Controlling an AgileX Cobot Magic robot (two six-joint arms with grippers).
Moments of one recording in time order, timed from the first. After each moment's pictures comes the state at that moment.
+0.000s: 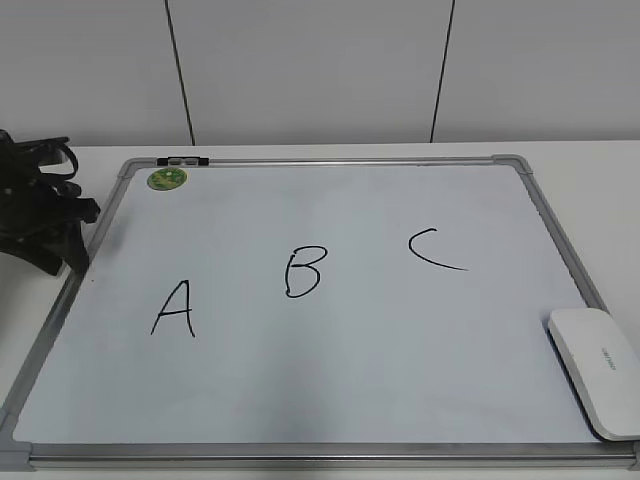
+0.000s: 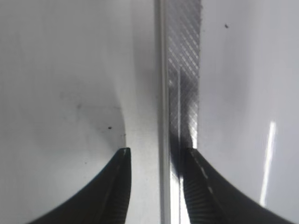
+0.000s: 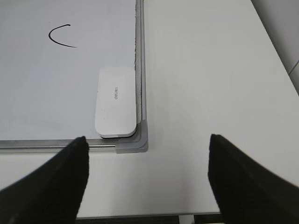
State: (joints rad) left arm 0.03 2.17 -1.51 -0.23 0.88 0.15; right arm -0.03 -0.02 -0.50 -0.03 1.15 -0.05
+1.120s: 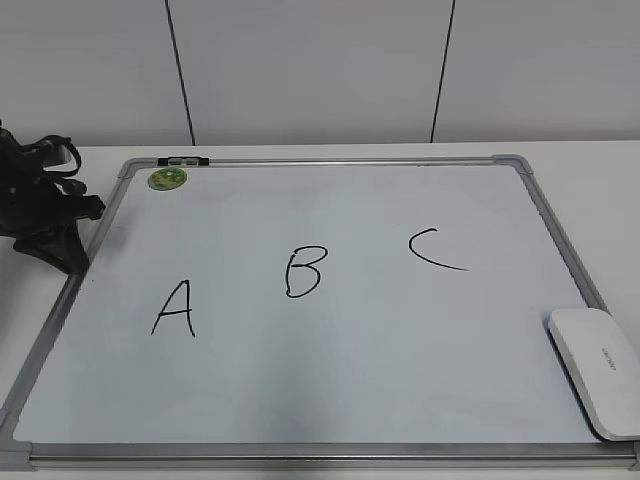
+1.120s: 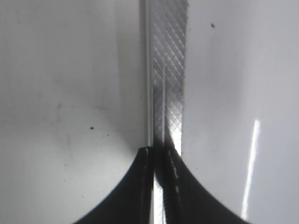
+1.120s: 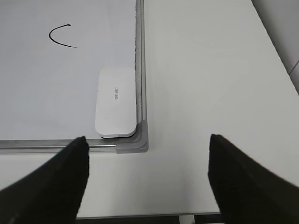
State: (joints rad) left arm 0.03 2.19 -1.52 -0.28 0.90 0.17; right arm -0.03 -0.02 -0.50 -0.03 1.15 -0.05
